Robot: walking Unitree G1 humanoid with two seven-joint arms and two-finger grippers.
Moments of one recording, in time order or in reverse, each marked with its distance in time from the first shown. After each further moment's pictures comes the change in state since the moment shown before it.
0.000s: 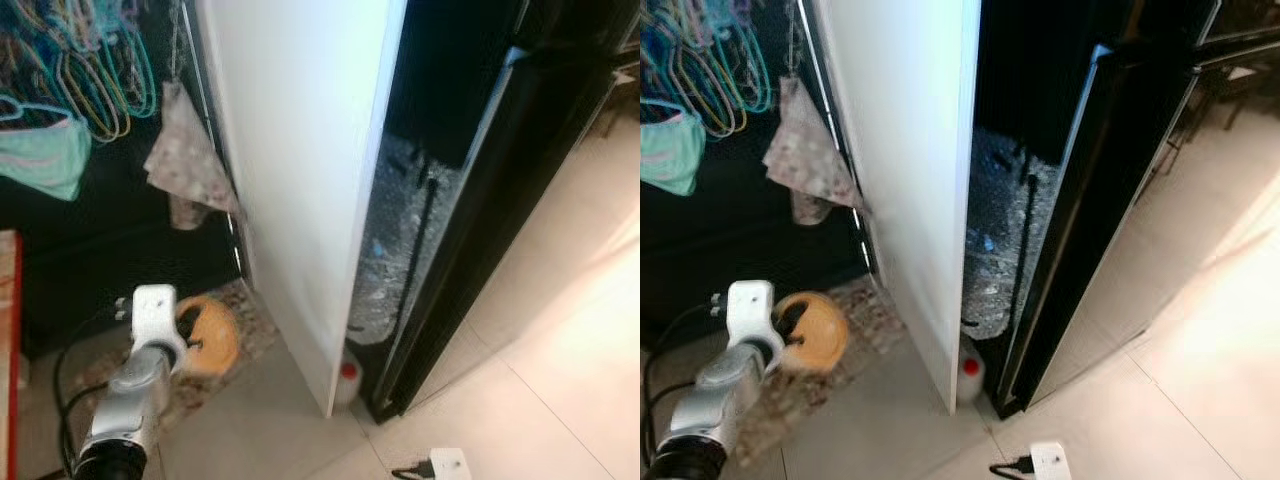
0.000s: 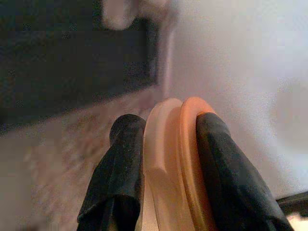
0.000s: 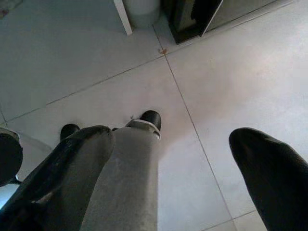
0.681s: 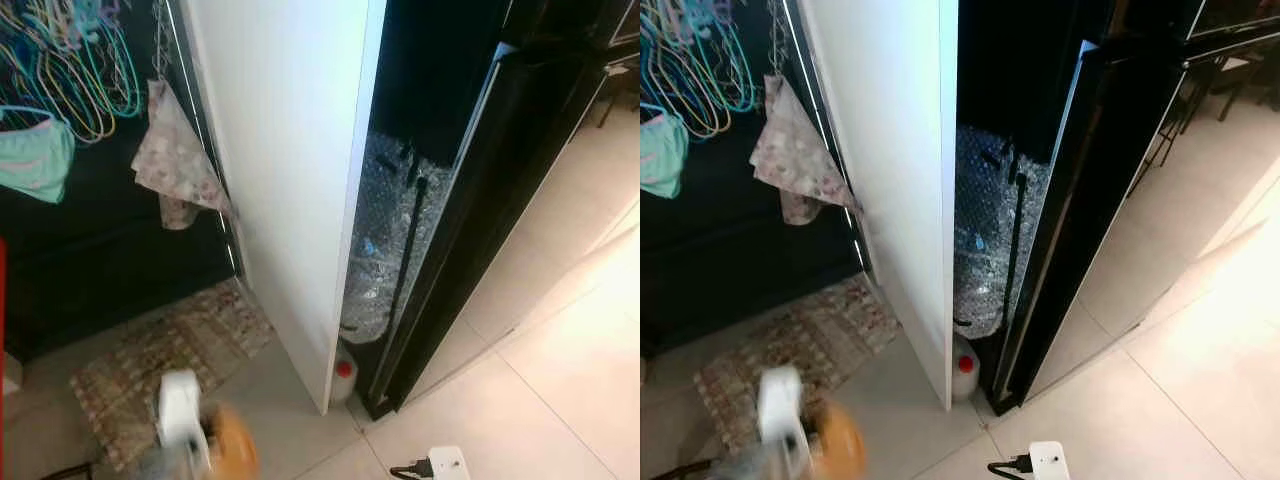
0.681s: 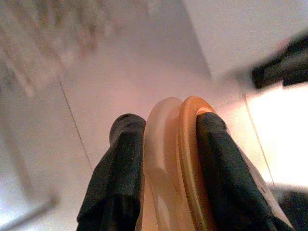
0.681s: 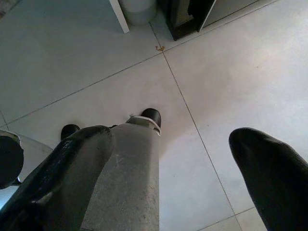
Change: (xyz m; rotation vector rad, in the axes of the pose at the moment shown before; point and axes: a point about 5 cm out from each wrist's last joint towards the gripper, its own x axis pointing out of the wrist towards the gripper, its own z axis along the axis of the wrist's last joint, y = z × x) left arm -0.035 -0.022 -0.128 -0.091 0.456 -0.027; right arm 0.001 0.004 0.001 0.014 -0.008 0.000
